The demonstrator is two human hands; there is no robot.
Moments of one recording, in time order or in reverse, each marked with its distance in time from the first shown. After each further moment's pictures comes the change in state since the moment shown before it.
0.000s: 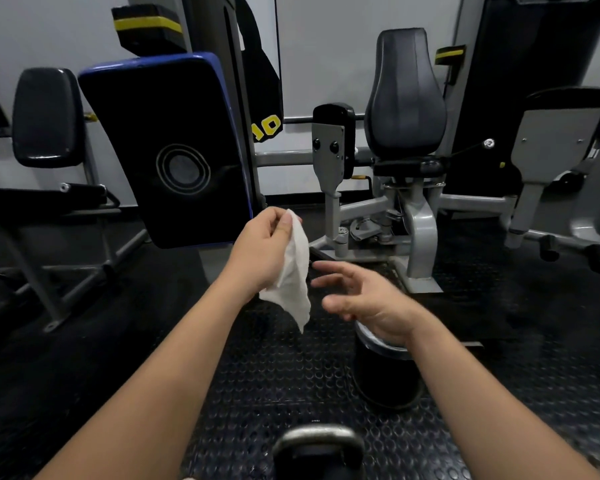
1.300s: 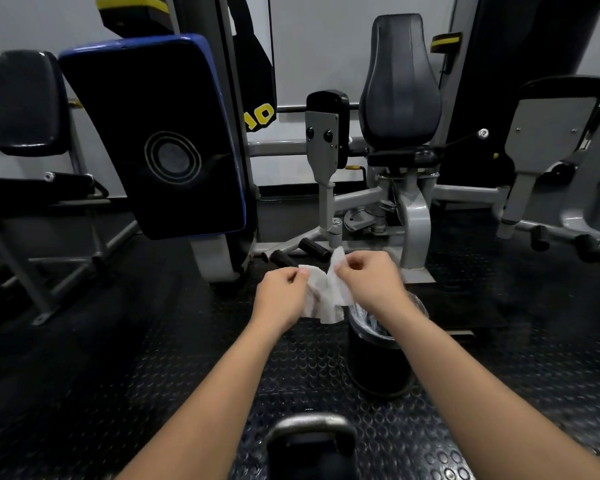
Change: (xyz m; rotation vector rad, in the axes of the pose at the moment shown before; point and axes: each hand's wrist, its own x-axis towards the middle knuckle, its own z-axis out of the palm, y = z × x) left_hand -0.038 -0.059 0.062 0.173 -0.028 -0.314; right_hand 0.022 0.013 -0.006 -0.623 0.643 0.047
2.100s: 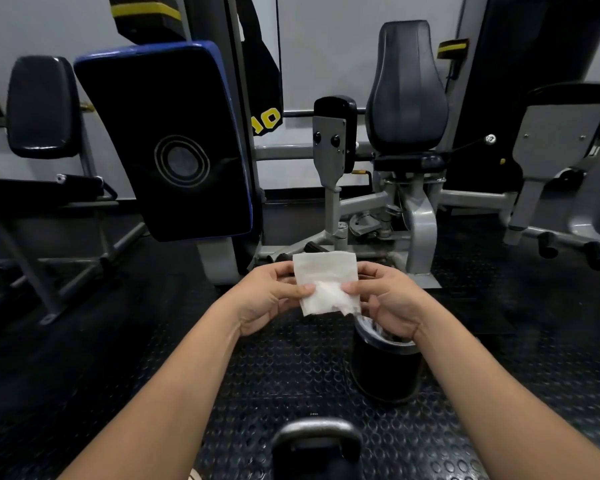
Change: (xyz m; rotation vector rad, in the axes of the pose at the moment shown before) left_hand 0.006 0.002 -0.053 -0.741 -0.512 -0.183; right_hand -0.008 0.006 -0.018 0.779 -0.428 0.279
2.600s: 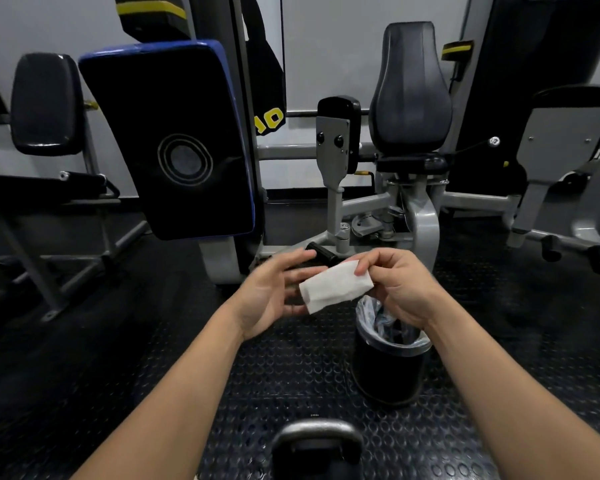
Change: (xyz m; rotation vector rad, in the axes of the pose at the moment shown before) left_hand -0.009 0.002 0.002 0.055 -0.087 0.034; right_hand -0.003 -0.018 0.001 -0.084 -0.096 -0.281
